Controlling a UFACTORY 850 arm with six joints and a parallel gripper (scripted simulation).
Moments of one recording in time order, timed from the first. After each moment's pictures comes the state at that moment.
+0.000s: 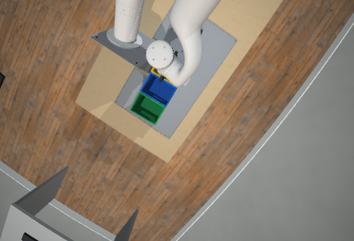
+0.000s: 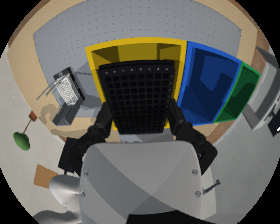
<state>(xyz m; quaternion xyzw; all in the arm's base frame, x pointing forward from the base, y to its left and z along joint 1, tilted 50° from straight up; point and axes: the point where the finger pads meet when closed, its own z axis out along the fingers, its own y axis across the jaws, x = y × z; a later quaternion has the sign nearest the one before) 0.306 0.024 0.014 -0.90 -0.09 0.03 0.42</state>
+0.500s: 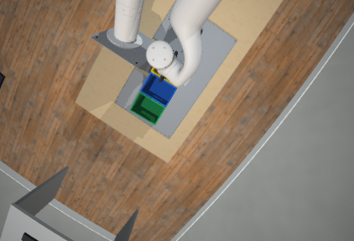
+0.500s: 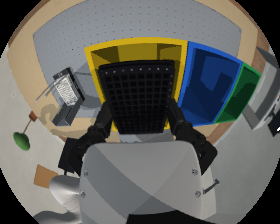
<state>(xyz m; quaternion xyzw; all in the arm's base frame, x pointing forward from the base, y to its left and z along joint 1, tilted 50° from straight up) 0.306 0.026 0.013 -0.90 -0.09 0.03 0.42</state>
